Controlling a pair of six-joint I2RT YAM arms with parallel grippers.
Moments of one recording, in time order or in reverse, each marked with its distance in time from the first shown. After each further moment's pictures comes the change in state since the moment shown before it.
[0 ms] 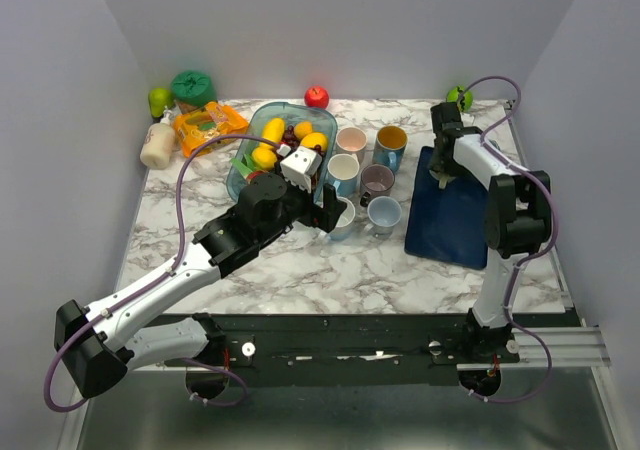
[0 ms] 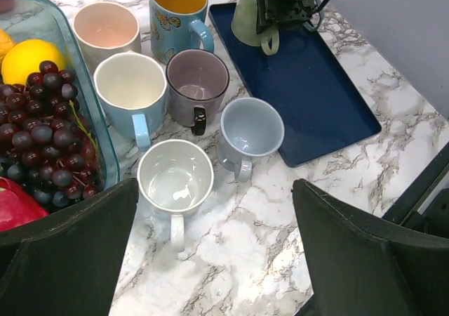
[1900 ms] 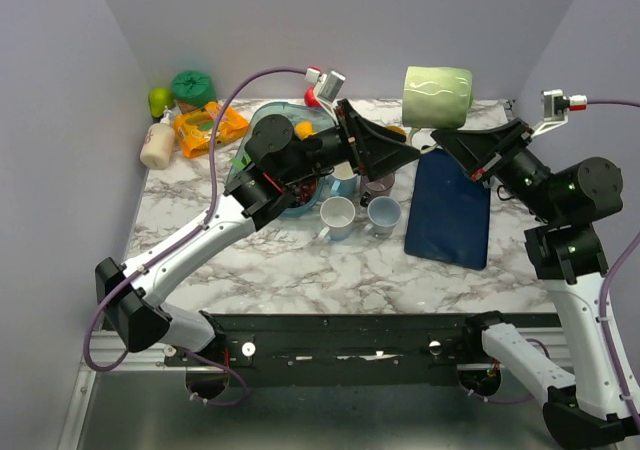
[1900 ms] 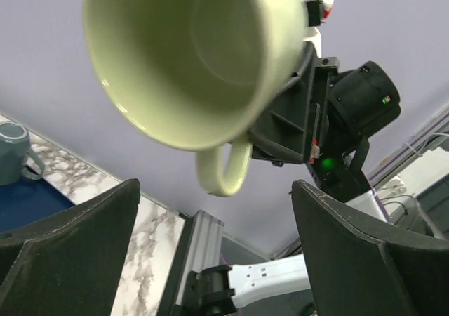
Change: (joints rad) left arm 0.005 0.314 0.468 0.417 0.528 -0.504; right arm 0.073 -1.159 -0.338 0.555 -0.956 0.465
